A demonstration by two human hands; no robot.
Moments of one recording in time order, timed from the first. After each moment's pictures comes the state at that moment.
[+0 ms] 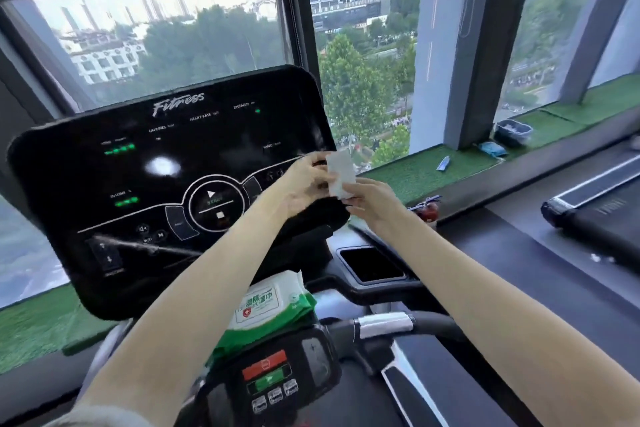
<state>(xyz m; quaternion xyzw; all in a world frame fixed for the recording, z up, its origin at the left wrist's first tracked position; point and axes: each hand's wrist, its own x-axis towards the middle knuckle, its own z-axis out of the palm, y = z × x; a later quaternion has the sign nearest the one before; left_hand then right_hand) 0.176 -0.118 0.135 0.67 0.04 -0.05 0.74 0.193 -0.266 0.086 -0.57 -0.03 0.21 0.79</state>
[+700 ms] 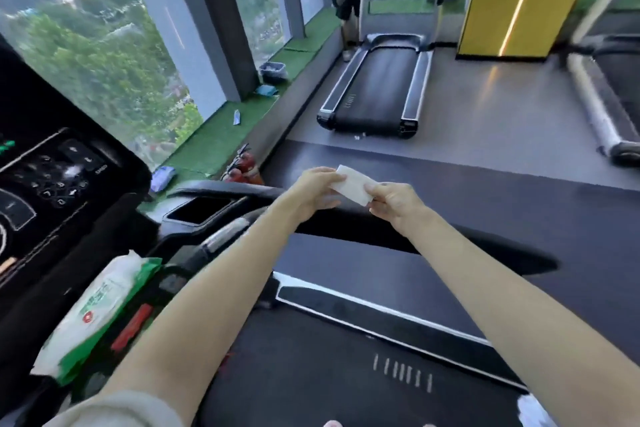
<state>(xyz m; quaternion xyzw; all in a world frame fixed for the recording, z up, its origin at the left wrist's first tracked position) 0.014 -0.377 0.012 0.72 -0.12 -0.37 0.58 -0.099 -0.501 -0.006 -0.53 0.36 -0.09 0.76</state>
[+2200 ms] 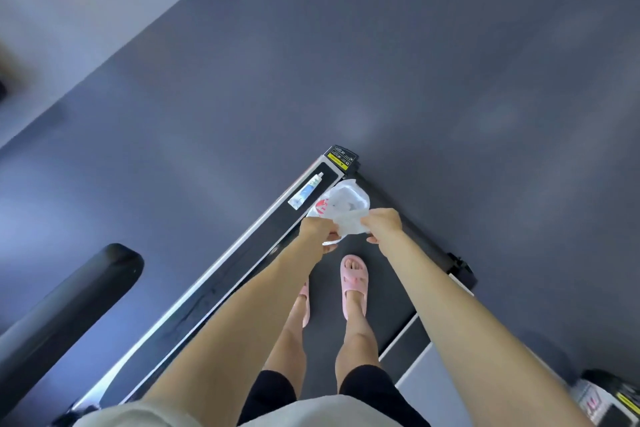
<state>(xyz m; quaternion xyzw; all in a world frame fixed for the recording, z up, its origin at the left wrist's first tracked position) -0.545 -0.799 -0.304 0.73 -0.13 -0.67 0.07 -0.671 -0.787 -0.294 -0.10 0.82 -0.12 0.55</state>
